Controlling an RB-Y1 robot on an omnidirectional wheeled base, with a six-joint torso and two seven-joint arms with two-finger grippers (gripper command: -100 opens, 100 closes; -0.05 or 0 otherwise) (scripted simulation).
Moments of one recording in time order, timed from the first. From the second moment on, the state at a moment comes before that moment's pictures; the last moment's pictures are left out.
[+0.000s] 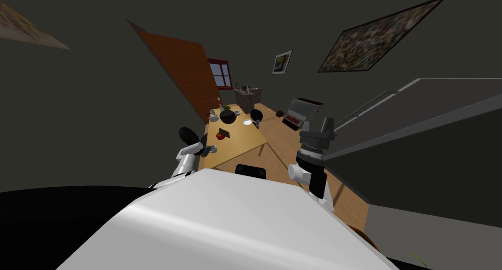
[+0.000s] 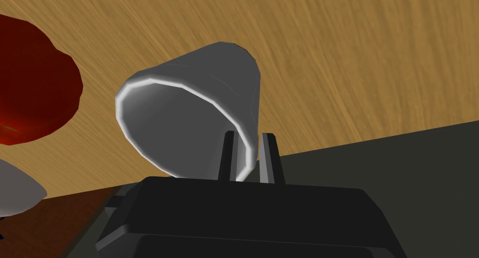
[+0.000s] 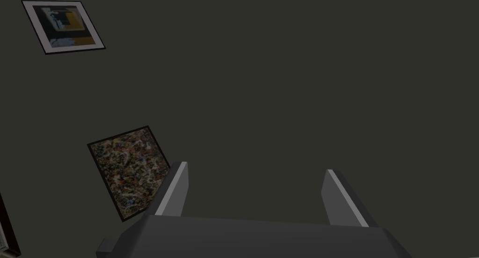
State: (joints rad) left arm -0.05 0.40 0.59 -1.14 0.36 1.09 -0.72; right arm 0.45 -0.04 -0.03 -2.34 -0.01 -0.45 -0.13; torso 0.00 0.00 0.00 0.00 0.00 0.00
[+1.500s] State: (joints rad) left arm -0.05 0.48 0.35 -1.20 0.39 1.11 -0.41; right arm 0.45 -0.04 -0.03 -2.34 -0.01 -0.45 -0.13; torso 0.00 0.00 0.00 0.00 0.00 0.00
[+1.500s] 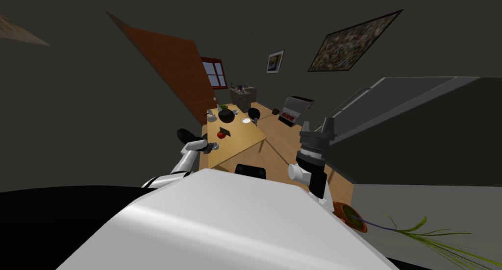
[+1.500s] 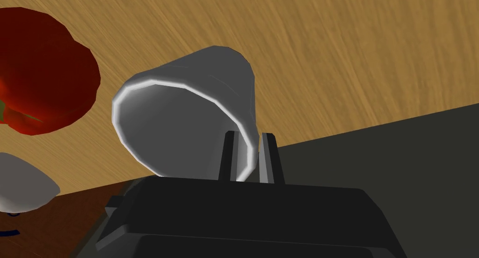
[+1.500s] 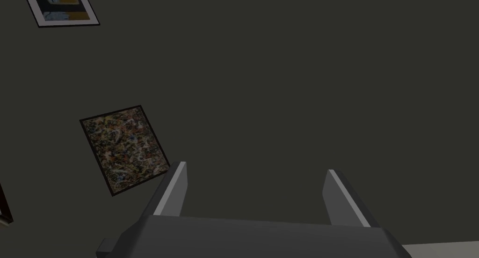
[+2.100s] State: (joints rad) left arm -0.06 0.53 0.22 -1.23 0.40 1.12 -0.25; right arm 0.45 -0.04 -0.03 -2.34 -0.01 -0.45 -0.13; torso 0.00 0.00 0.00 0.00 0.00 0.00
